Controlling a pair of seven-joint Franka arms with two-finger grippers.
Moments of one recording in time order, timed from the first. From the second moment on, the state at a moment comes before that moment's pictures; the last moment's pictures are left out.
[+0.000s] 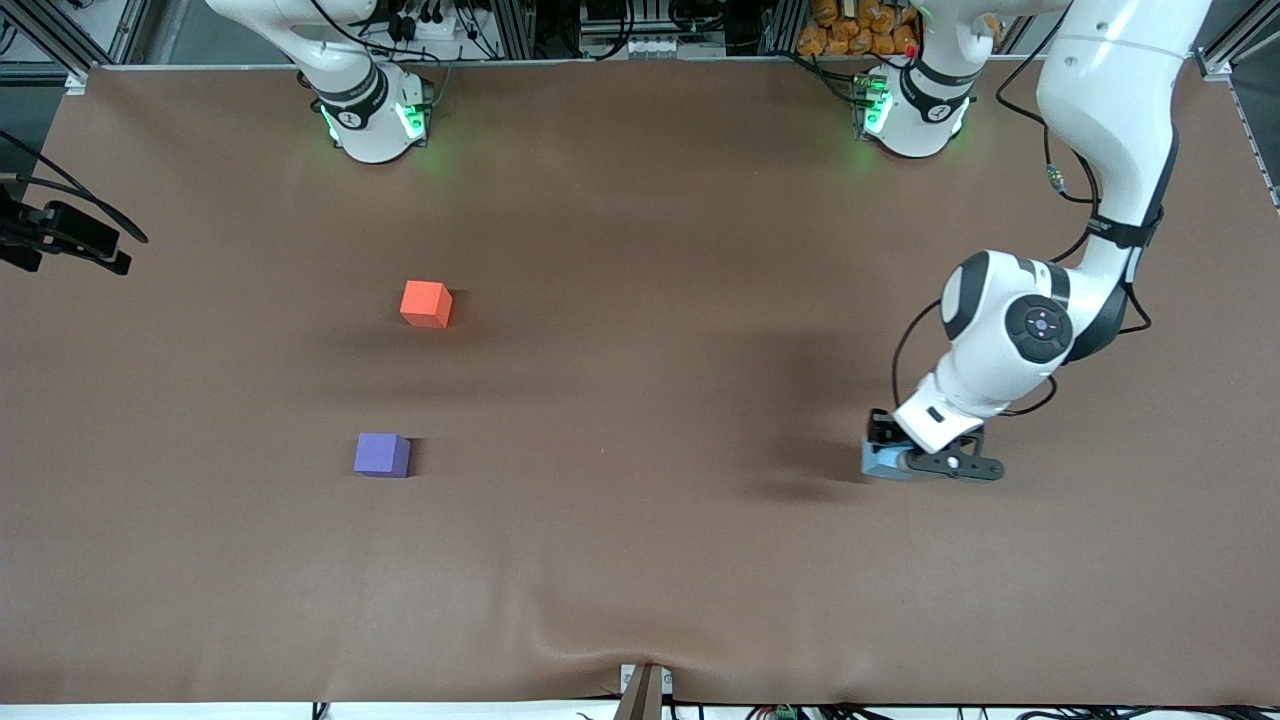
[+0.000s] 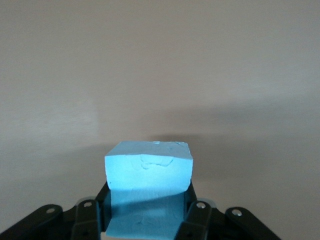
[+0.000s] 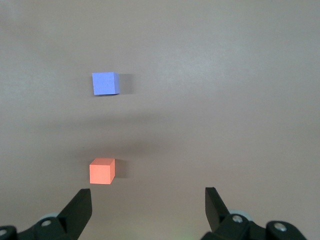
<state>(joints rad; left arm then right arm) -0.04 0.48 -0.25 -1.82 0.07 2.44 -0.18 -0.04 0.01 -0.04 -1.51 0.00 1.49 -0.02</state>
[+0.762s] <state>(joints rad) -0.28 0.56 -0.28 -1.55 0.07 2.24 -0.59 -0.04 0.02 -0.04 -1.51 0.00 1.50 -0.02</state>
